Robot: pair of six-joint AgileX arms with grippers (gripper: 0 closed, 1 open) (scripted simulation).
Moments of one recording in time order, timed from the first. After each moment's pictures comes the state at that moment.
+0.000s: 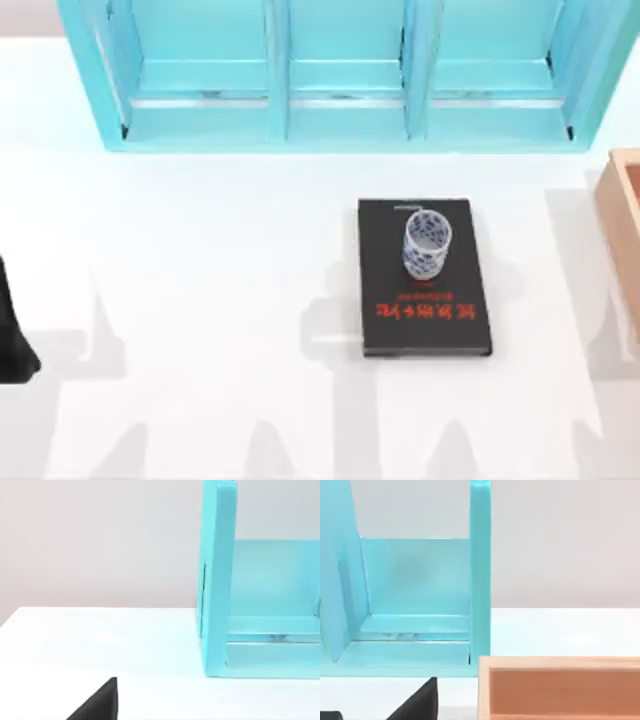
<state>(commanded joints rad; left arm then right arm) 0.00 0.00 0.00 0.00 0.00 0.00 0.00 0.00 0.00 0.00 0.00 0.00</state>
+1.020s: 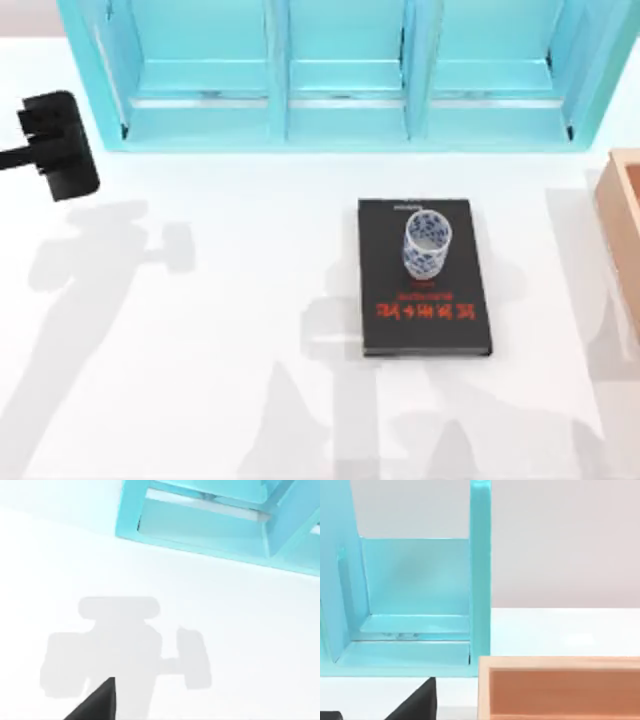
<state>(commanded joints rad) -0.26 0.95 0.91 -0.62 -0.09 -0.36 0.00 0.00 0.00 0.00 0.00 0.00</state>
